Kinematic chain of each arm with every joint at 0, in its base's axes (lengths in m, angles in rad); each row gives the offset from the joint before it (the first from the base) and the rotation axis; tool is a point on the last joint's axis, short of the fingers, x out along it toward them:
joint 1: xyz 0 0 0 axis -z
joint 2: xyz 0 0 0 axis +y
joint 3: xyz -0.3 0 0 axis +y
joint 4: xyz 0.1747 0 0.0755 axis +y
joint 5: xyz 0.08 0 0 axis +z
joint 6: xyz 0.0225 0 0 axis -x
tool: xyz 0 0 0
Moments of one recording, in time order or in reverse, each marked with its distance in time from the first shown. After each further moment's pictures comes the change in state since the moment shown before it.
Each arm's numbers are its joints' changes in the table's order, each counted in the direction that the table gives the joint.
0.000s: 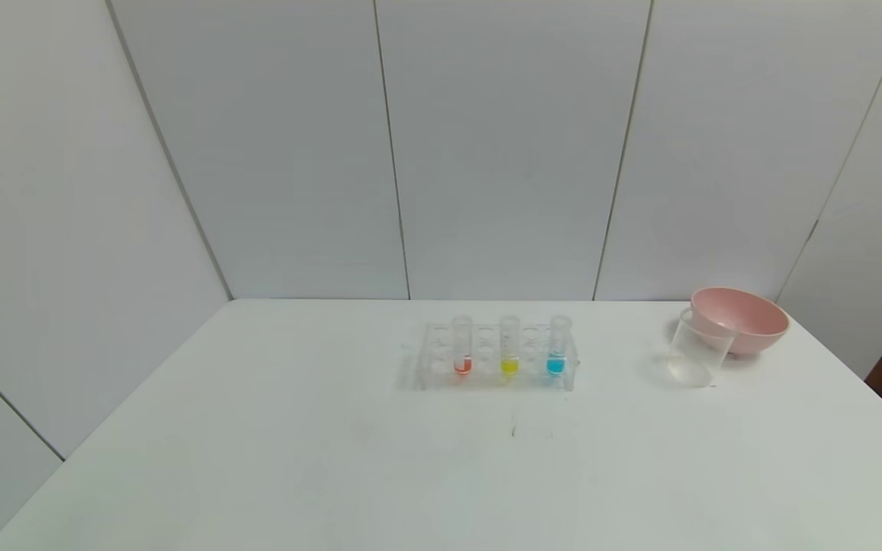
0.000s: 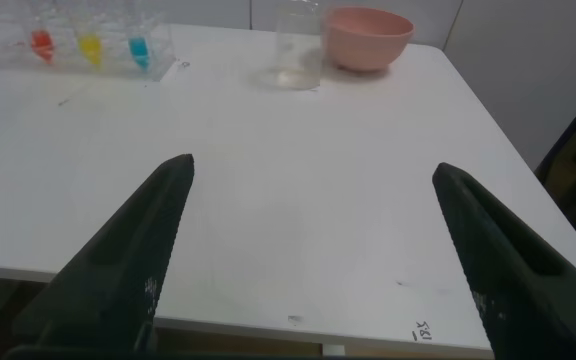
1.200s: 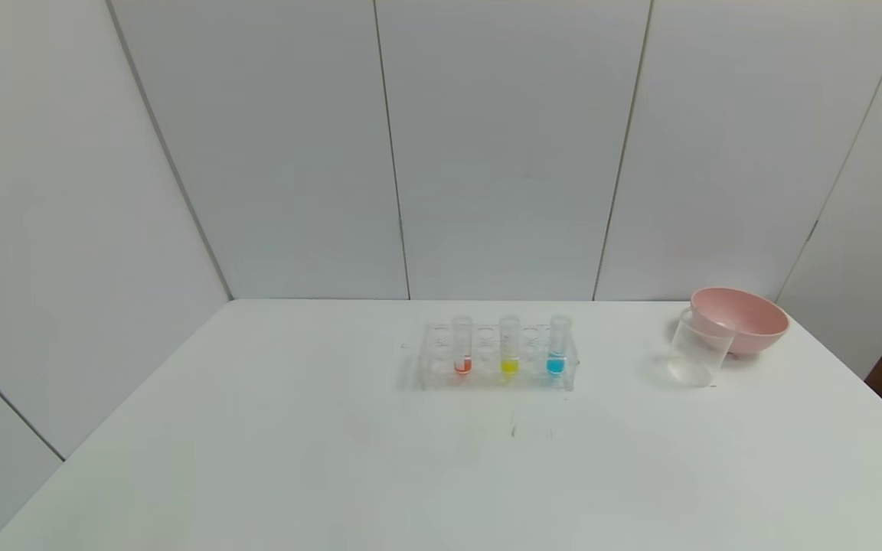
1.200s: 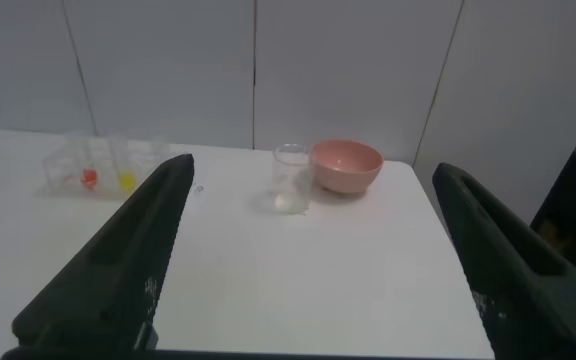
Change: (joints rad) left arm 0.000 0.000 0.000 0.000 0.000 0.000; right arm -0.023 0.255 -0.488 0.056 -0.012 -0.005
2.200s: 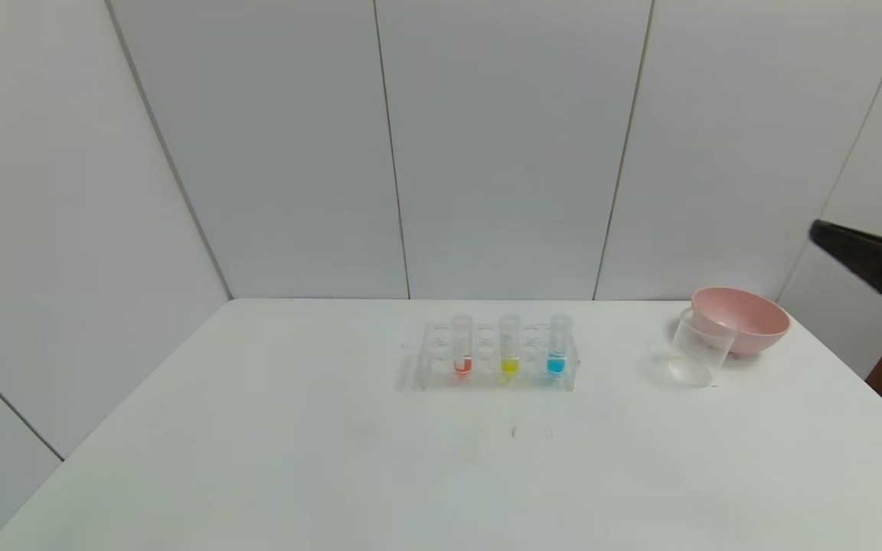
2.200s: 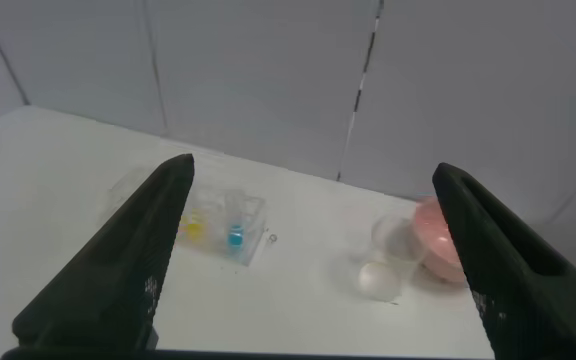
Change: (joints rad) left arm 0.000 0.000 0.000 0.000 0.000 0.000; right arm -0.493 0.860 -0.294 -0.433 -0.272 0.038
